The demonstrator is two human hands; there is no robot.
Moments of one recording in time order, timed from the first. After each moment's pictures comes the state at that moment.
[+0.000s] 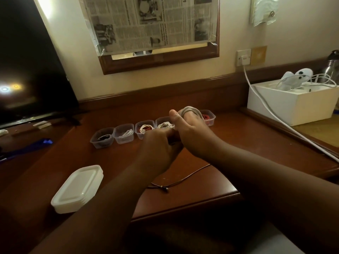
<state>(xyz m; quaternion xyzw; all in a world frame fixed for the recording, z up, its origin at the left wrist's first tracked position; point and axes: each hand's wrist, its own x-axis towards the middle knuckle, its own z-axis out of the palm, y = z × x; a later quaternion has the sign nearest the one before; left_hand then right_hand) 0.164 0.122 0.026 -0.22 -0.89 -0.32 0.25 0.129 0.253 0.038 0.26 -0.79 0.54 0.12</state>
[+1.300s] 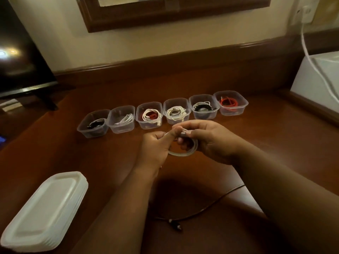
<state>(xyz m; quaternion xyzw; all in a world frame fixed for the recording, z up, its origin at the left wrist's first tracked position) -0.003 0.061 -0.074 0.05 -0.76 -0.64 0.15 -0.044 0.234 -0.051 0.27 -0.60 0.71 -0.27</state>
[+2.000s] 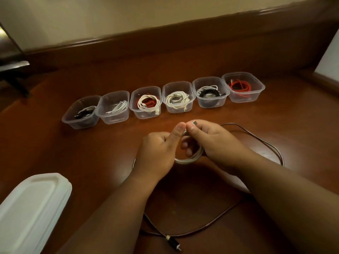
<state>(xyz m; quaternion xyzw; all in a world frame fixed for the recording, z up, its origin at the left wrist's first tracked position) -0.015 0.065 -0.092 0.04 -0.86 -0.49 0.13 -0.058 0.215 -0.090 0.21 -0.68 0.68 -0.19</state>
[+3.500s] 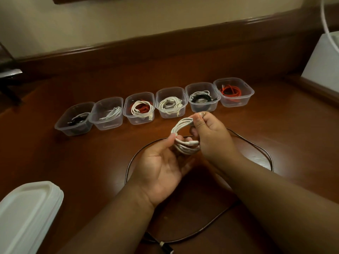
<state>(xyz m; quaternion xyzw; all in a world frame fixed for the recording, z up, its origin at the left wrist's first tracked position) -0.003 0.090 -0.083 0.08 -0.39 -0.91 -0.15 -0.065 0.210 -0.090 0.09 -0.66 0.75 -0.02</state>
